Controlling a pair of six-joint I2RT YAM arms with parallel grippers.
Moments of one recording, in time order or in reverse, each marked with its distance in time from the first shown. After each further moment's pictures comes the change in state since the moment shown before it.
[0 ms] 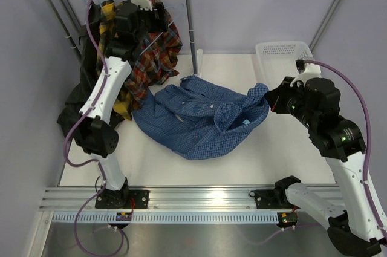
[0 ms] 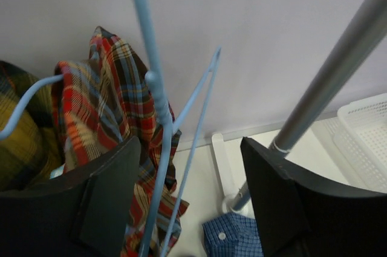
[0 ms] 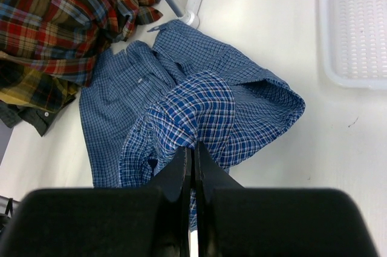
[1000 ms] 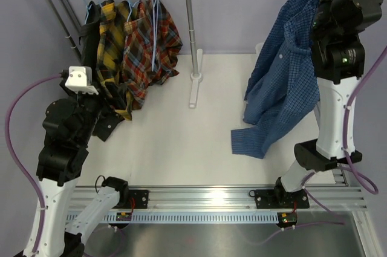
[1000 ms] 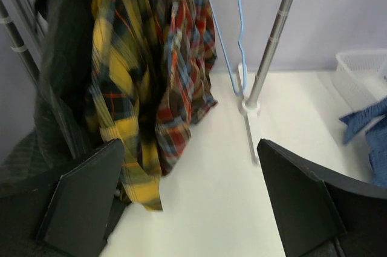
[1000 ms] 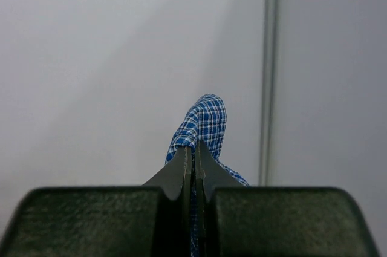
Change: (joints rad) left arm 0.000 -1.168 -0.773 -0.373 -0.148 0.007; right arm -0.102 0.773 1.186 0.438 0.521 -0.556
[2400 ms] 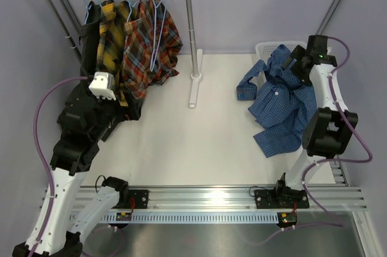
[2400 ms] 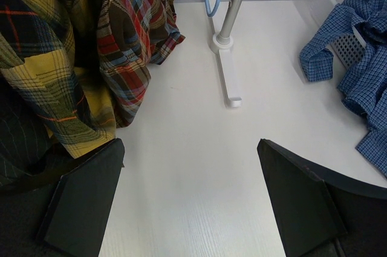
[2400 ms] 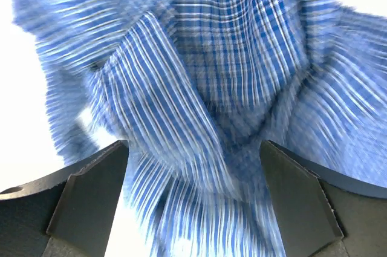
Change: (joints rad) left arm -0.027 0.011 -0.158 -0.070 0.124 -0.096; right arm -0.460 0.225 -0.854 -0.312 -0.500 0.642
